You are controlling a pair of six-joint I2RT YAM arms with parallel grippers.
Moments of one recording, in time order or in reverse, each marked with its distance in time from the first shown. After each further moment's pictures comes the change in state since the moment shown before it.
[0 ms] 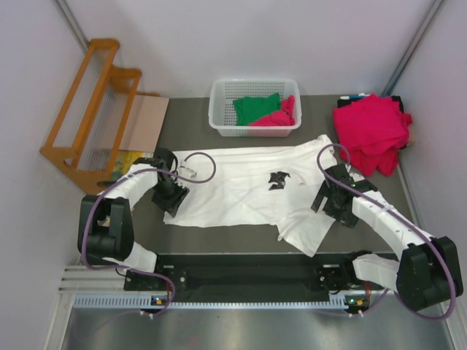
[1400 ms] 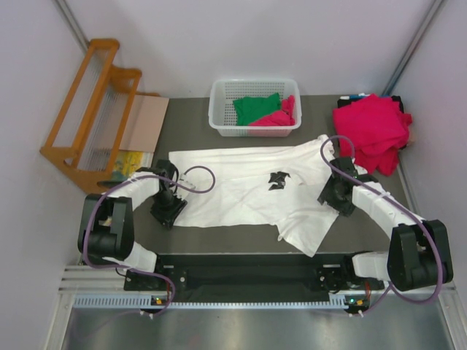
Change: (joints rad) left arm 0.000 0.002 -0.134 0.033 -0.046 0.000; right arm -0.124 0.131 0.027 0.158 -0.027 -0.067
